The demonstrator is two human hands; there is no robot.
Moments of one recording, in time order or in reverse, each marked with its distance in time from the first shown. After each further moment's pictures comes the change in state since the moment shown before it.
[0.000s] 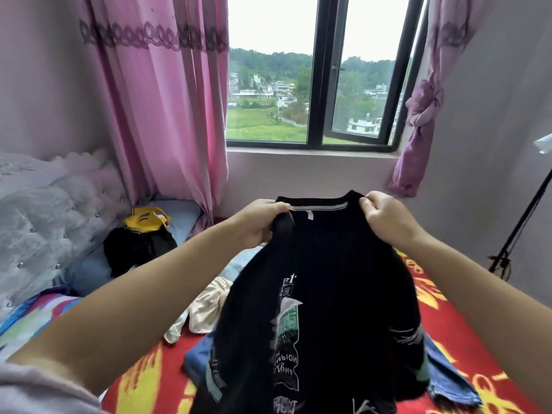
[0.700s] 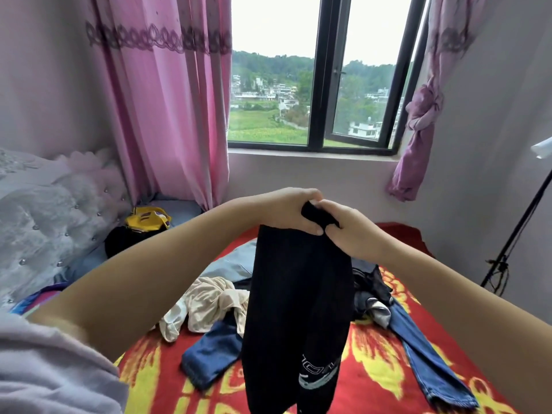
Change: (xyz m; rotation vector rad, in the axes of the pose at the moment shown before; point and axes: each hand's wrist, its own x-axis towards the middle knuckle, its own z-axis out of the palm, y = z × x) left_hand -0.011 0.041 0.023 1.283 -0.298 0.500; right_hand -0.027 -0.041 0.018 0.079 -0.332 -0.268
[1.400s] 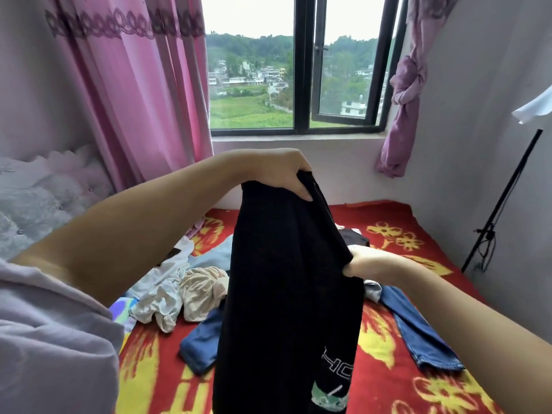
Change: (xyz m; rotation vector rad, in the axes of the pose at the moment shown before) left_hand 0.054 0.022 -0.023 0.025 -0.103 -0.053; right_hand -0.060 0.089 0.009 0.162 -0.402 0.487
